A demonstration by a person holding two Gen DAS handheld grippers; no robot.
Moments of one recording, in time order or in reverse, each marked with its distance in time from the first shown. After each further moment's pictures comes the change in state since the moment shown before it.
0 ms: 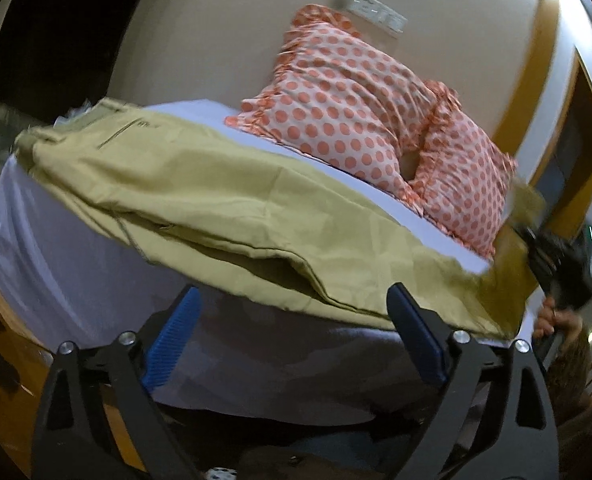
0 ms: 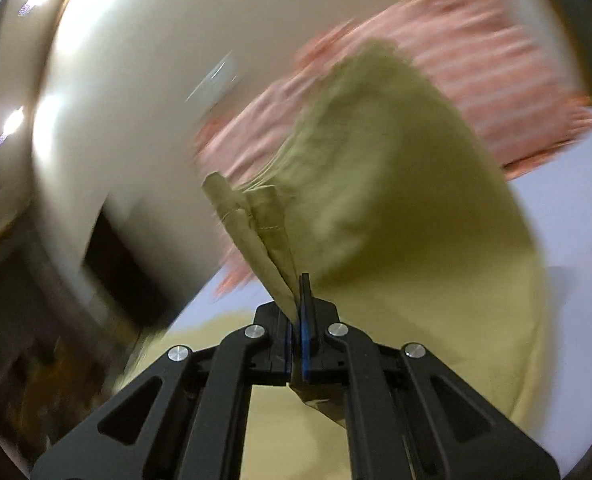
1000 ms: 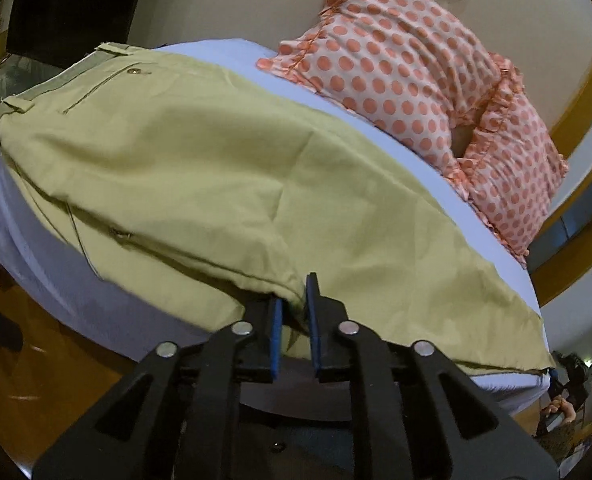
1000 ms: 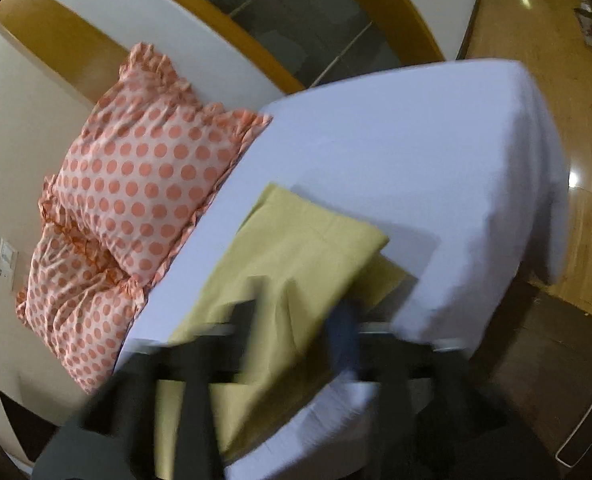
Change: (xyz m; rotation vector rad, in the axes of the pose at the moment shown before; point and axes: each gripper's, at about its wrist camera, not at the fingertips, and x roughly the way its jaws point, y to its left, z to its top) left arm 0.065 0.004 0.032 -0.154 0.220 0.102; right arm -0.241 -0.218 -0.033 0.635 -0.321 -0.708
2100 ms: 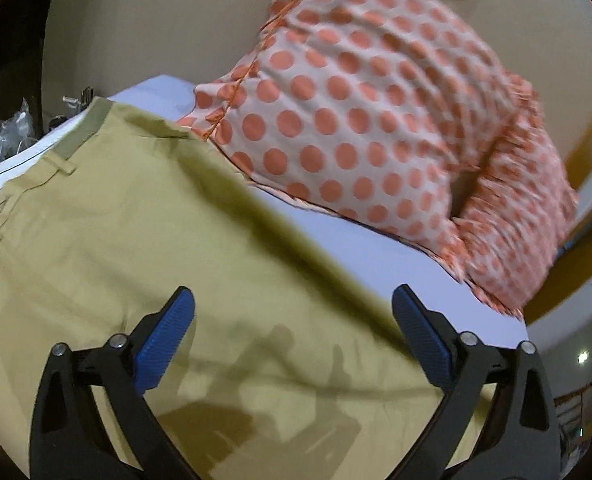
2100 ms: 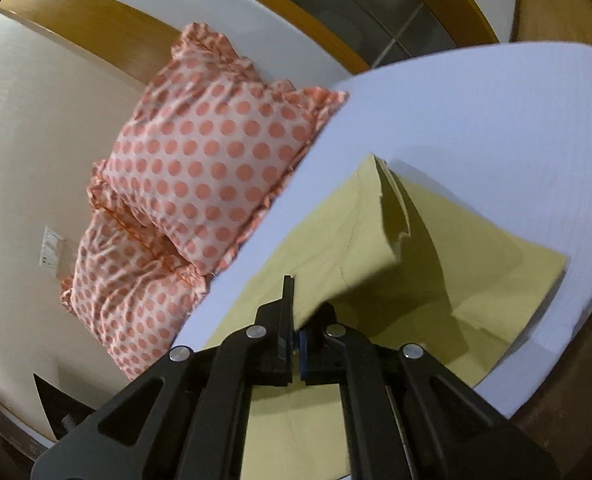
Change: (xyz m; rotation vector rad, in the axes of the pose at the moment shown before) left arm 0.141 -0.073 0.192 0.035 0.030 -0.018; right arm 0.044 0.052 -0.007 -0.015 0.081 0.226
